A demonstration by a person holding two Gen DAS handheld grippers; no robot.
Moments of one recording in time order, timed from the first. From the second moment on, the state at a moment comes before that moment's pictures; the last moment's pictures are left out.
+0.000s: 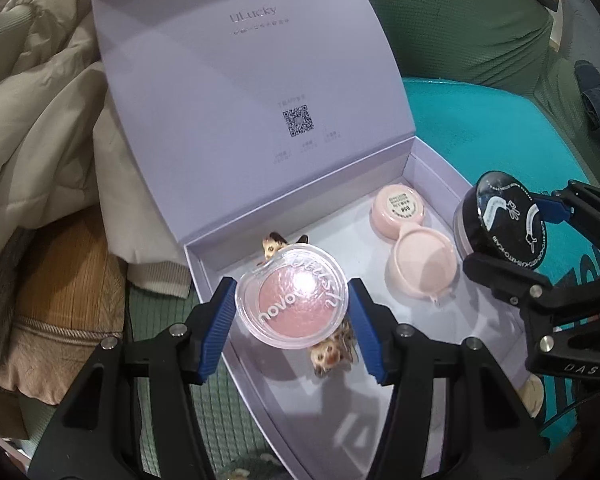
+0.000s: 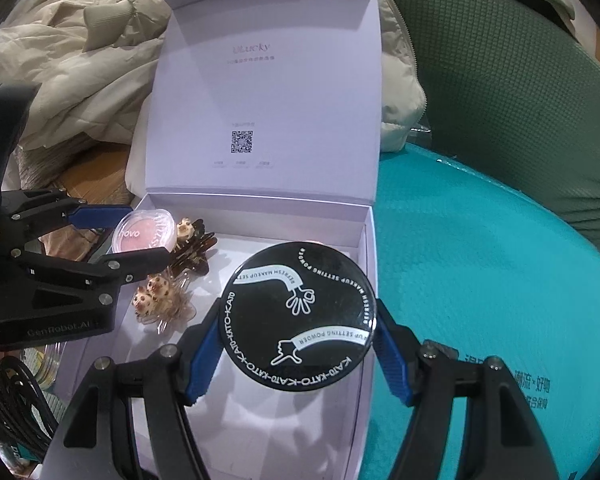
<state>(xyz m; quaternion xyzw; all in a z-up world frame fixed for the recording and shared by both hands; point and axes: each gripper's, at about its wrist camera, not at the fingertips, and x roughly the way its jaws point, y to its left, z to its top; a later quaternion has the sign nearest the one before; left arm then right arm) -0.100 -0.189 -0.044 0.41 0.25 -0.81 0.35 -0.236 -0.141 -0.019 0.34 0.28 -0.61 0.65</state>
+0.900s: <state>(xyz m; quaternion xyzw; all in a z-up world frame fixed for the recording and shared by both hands) -0.127 -0.224 -0.072 0.41 0.26 -0.80 0.35 -0.223 -0.172 -0.050 0.36 0.33 -0.60 0.64</state>
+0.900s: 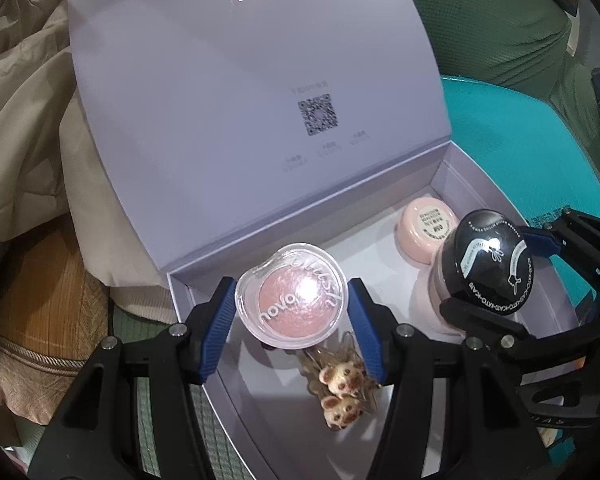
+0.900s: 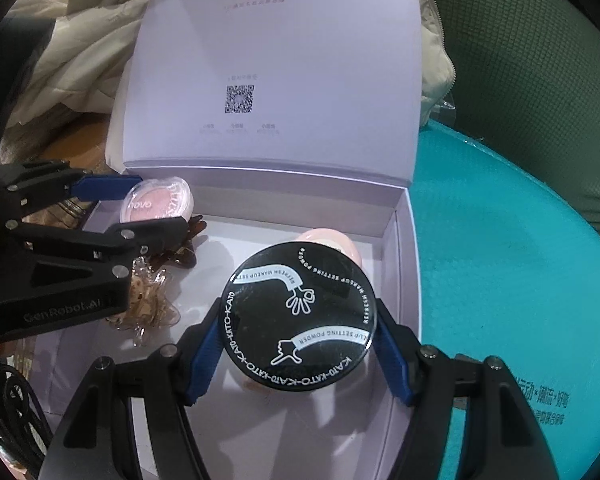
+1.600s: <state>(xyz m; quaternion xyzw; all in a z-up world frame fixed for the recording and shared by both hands) -0.143 -0.241 -0.088 0.43 0.28 -0.79 0.33 -0.216 -0.188 -0.052 0.35 0.35 -0.61 0.61</state>
